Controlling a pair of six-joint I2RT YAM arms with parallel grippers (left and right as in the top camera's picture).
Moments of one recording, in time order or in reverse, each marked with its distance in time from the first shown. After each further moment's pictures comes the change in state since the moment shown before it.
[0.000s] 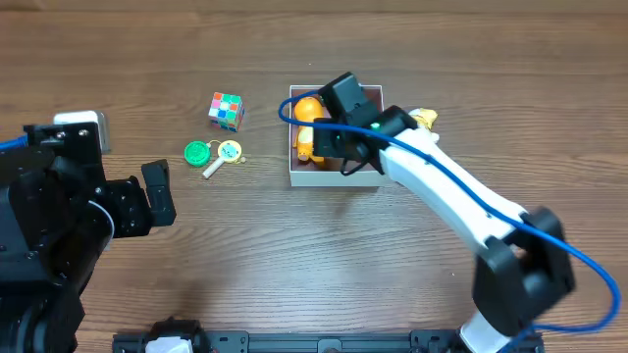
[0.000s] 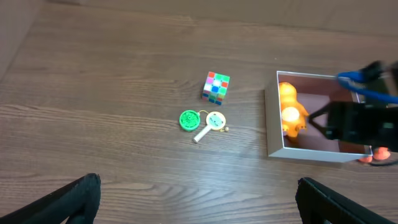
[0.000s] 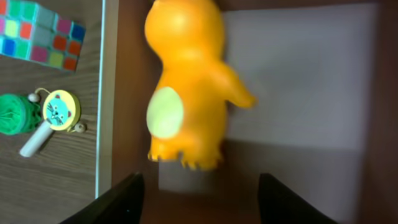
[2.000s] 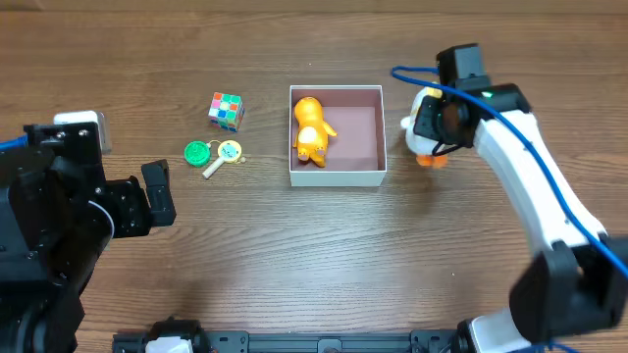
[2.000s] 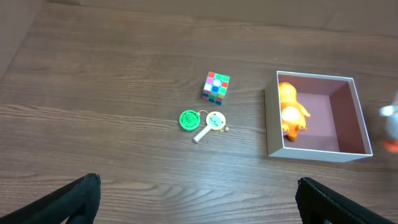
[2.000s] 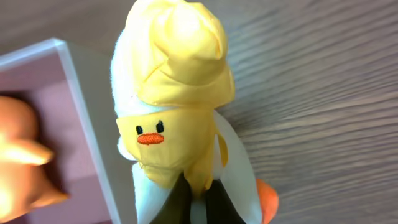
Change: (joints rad) left arm 0.000 0.000 0.000 0.000 0.000 0.000; right arm -0.407 -0.138 -0.019 -0.201 0.051 -0.122
